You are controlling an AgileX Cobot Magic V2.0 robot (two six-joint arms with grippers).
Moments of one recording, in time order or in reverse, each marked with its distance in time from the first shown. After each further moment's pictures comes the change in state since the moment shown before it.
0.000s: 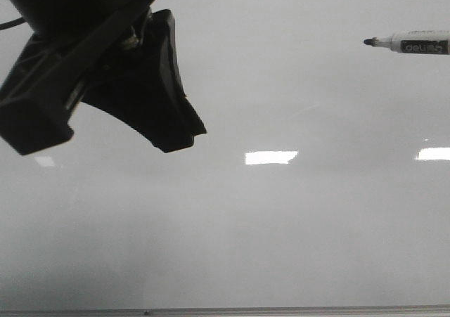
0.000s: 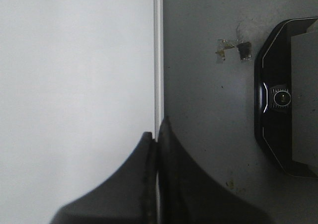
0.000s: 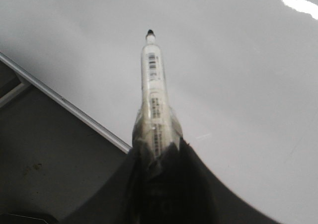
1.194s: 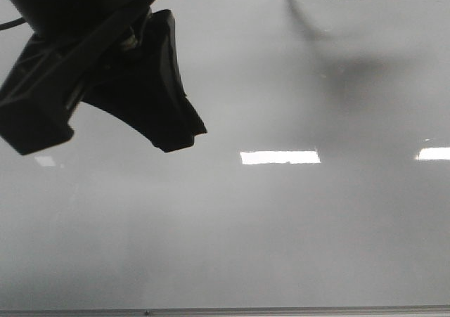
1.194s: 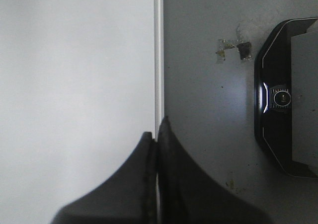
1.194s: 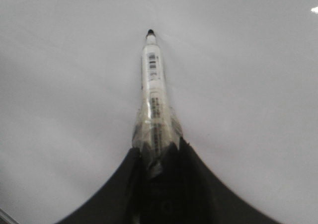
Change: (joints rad) left arm 0.000 0.000 0.000 0.000 0.000 0.000; right arm 0.000 0.761 -0.598 0.002 -0.157 0.008
